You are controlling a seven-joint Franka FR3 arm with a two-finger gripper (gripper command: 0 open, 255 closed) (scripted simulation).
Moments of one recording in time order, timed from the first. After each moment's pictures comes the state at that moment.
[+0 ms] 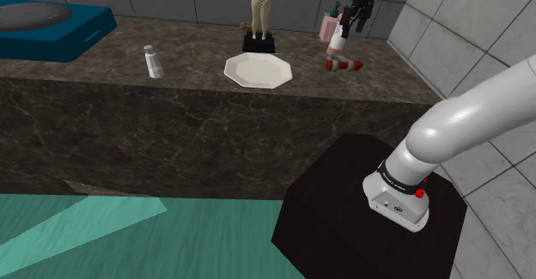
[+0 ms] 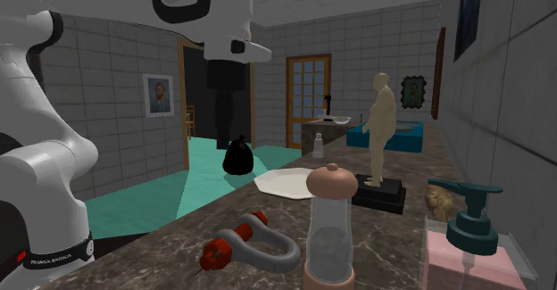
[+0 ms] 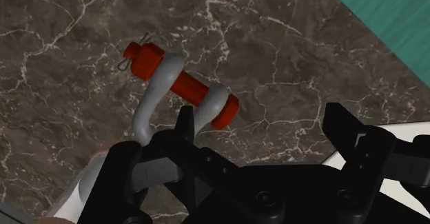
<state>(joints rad) -0.12 -0.37 -0.24 -2.12 -0.15 1.70 -0.24</state>
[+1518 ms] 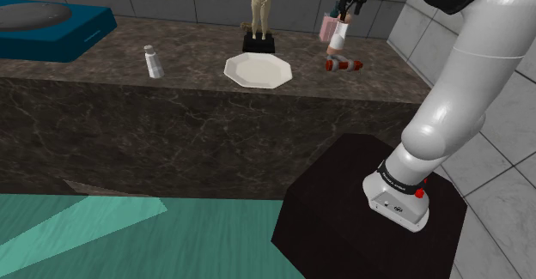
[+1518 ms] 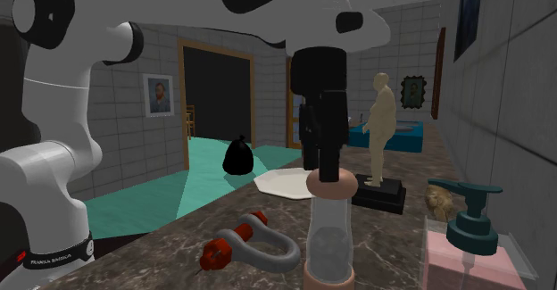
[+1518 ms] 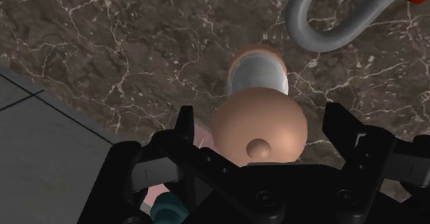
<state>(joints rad) -0.25 0.22 -0.40 -1.53 -0.05 1.79 -0.46</state>
